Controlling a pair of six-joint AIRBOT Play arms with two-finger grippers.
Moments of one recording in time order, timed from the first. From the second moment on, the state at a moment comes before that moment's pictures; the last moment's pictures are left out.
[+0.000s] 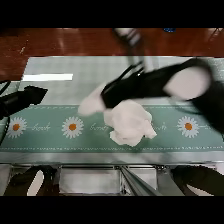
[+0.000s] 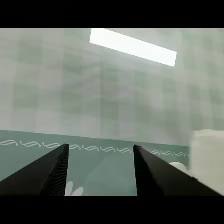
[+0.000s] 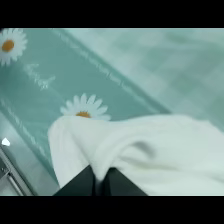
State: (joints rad) left arm 0.20 -0.58 0.70 0.93 -0.92 -1.38; right arm 0.75 -1.19 1.34 -1.17 0.98 1.54
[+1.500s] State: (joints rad) left arm -0.27 -1.42 0.73 0.59 -1.25 -1.11; right arm -0.15 -0.38 0.43 -1.27 1.21 1.78
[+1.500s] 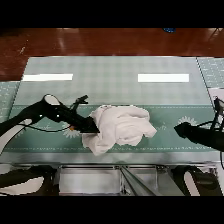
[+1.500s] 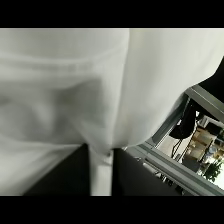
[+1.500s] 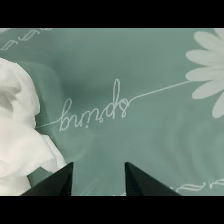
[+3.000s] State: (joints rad) left arm -0.03 -1.34 1.29 0.58 -1.33 -1.17; right arm 0.05 -1.02 1.02 -0.81 1.09 1.27
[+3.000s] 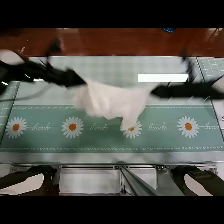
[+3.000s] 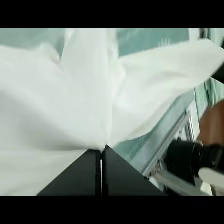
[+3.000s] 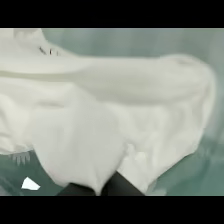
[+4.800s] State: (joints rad) left arm -0.05 -1.29 1.11 0.61 -1.05 -1.12; right arm 0.06 -1.23 1.34 -1.15 1.17 1.45
